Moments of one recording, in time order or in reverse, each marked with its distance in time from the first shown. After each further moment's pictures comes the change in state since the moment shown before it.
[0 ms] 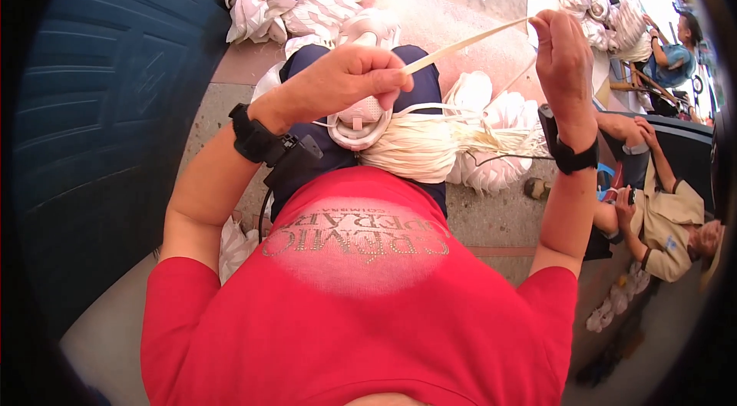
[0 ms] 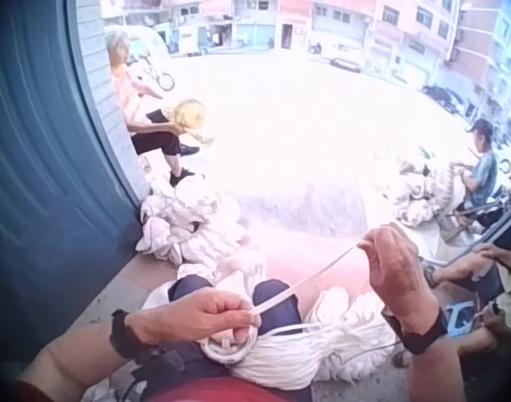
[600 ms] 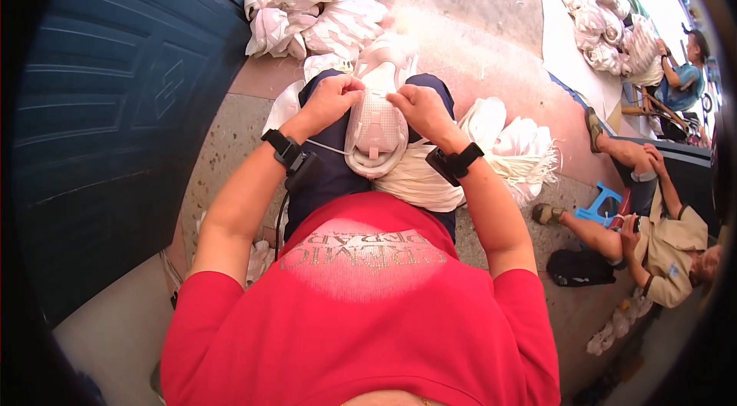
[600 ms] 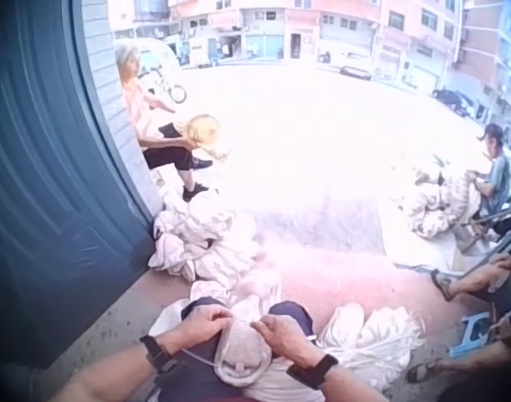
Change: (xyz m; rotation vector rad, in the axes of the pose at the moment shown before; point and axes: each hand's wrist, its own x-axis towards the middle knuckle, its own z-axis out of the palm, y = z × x) left_hand 0.003 -0.124 -0.054 0.302 0.561 -0.142; right_hand -0.034 -0.100 0.165 0.725 -0.777 0.580
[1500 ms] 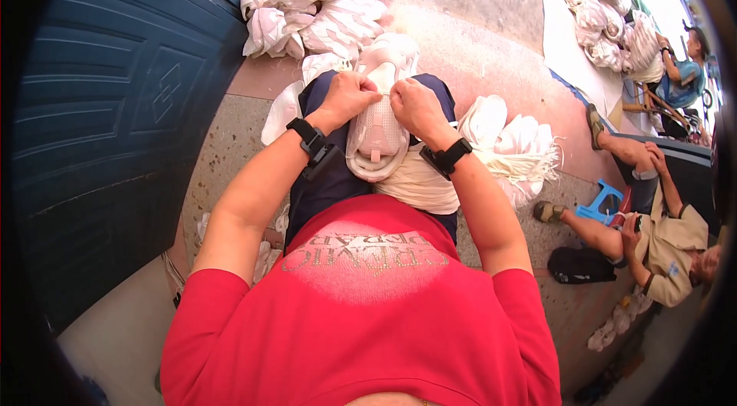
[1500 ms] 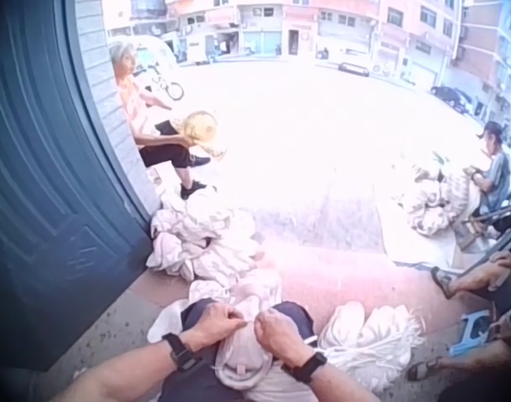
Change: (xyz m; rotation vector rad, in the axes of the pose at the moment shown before) left_hand 0.026 0.002 0.022 0.162 0.073 -0.065; right_hand 0.013 0.009 0.016 -0.140 0.246 -0.155
